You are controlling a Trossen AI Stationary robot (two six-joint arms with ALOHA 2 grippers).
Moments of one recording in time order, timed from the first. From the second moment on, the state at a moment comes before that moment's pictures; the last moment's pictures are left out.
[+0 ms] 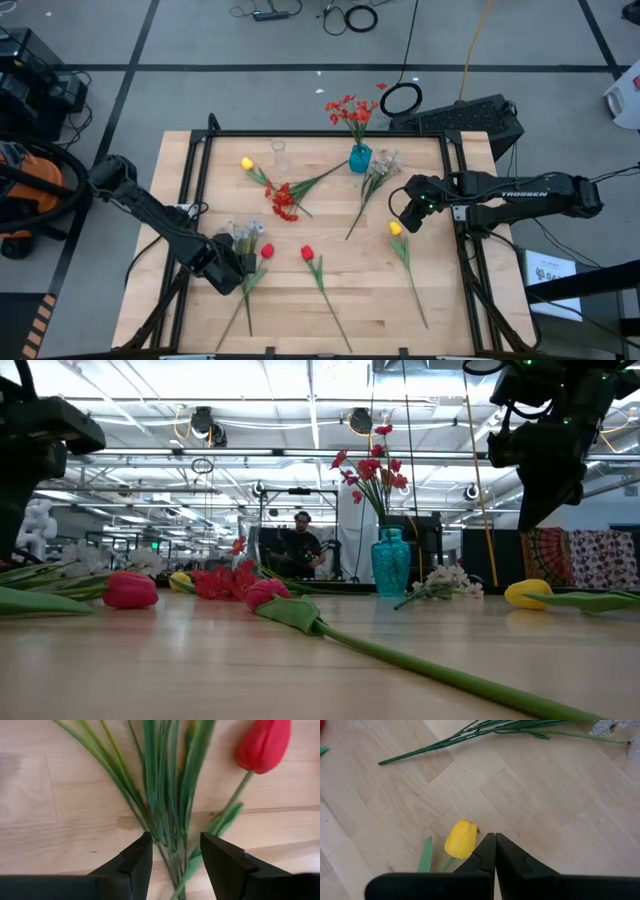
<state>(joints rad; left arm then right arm) -0.70 1.33 0.71 -0.73 -0.14 -2.29 -0.13 0.94 0.66 -0.83 0.08 0.59</state>
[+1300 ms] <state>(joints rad) -0.59 1.53 0.76 -0.73 -0.13 -2.32 -0.13 0.94 0.66 -0.77 0.08 0.54</state>
